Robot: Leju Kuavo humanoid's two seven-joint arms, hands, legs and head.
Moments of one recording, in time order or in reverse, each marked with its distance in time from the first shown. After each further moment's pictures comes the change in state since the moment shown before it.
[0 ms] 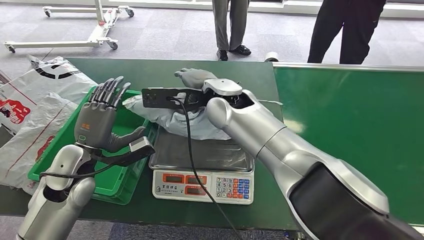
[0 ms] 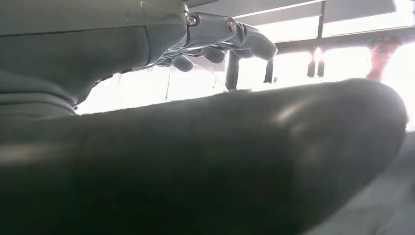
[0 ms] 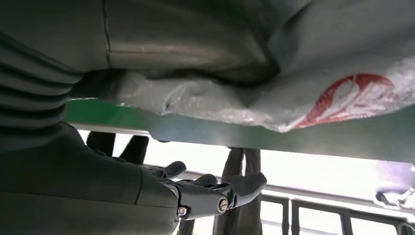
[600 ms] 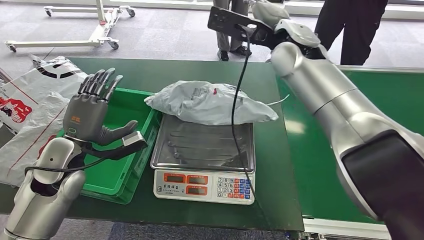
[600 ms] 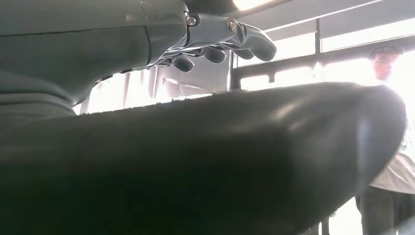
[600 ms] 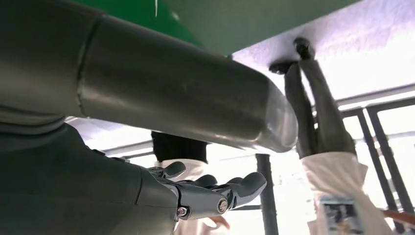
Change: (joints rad) left arm -0.049 0.055 0.016 -0.008 -0.048 -0.028 -0.008; right arm -0.165 -0.249 -0.145 0.017 0.032 -0.180 -0.015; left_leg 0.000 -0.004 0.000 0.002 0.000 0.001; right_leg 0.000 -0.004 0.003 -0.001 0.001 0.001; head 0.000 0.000
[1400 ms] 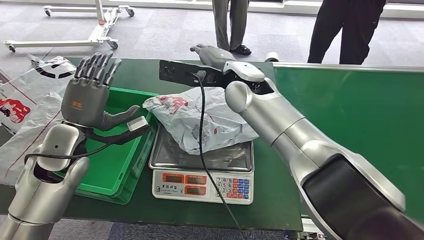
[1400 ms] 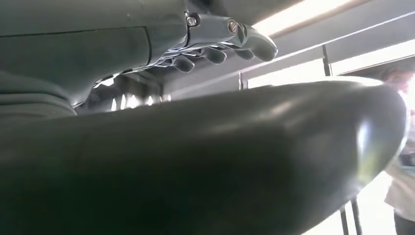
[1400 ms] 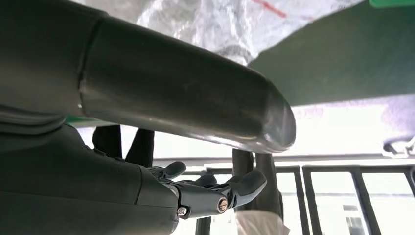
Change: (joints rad) left arm -0.116 -0.007 -0.045 0.043 -0.184 -0.020 0.058; right arm 0.150 0.164 0.030 -0.037 0.033 0.065 -0.052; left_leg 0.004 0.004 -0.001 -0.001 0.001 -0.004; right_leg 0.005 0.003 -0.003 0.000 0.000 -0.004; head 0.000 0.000
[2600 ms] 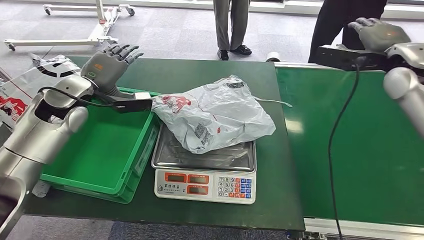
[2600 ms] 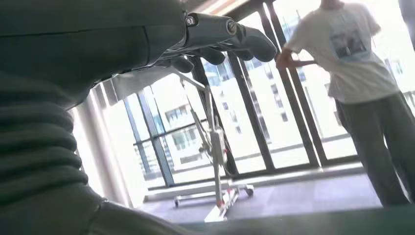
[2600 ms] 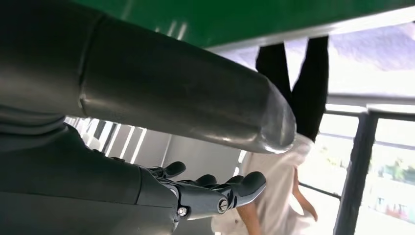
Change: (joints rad) left arm -0.501 0.117 -0.340 0.471 0.382 -0.266 -0.137; right arm -0.017 -0.761 -0.004 -0.273 0.192 0.120 -0.096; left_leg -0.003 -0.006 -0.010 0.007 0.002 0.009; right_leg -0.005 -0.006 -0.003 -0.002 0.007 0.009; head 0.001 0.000
